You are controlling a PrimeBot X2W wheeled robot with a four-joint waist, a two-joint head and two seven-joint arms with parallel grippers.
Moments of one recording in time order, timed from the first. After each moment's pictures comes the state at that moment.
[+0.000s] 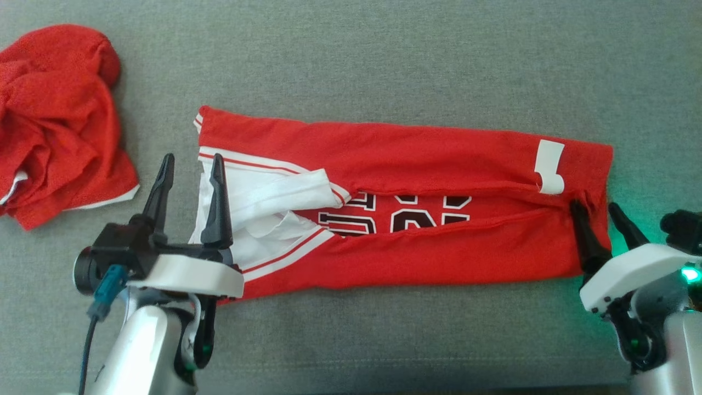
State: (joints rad) left arm -0.17 0.16 -0.28 0.06 -0.29 0.16 -0.24; right arm -0.10 -0.10 -0.12 0.14 0.33 0.13 0.30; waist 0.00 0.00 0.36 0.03
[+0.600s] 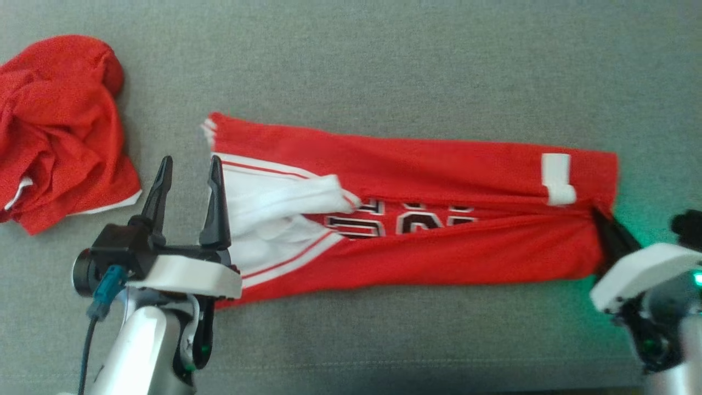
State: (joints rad) left arm -0.17 0.16 -0.28 0.07 -0.29 0.16 -0.24; right arm -0.10 -0.09 -0.15 0.13 0.37 0.13 0.38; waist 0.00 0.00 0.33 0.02
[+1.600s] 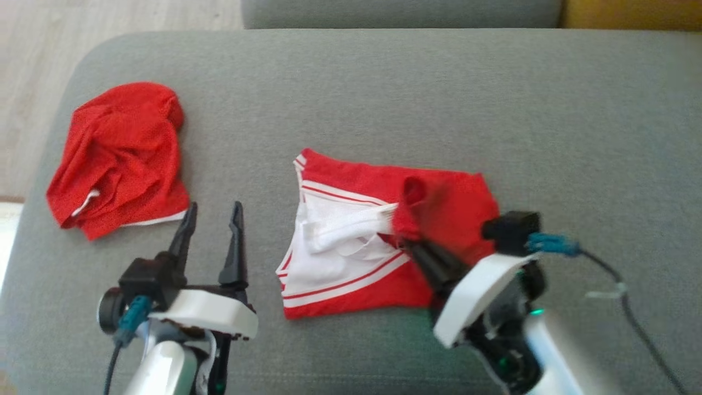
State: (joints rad) left arm -0.08 0.16 -0.33 0.10 -0.32 0.17 -0.24; right arm -0.16 -0.06 0.40 0.09 0.56 0.13 0.35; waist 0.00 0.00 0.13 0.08
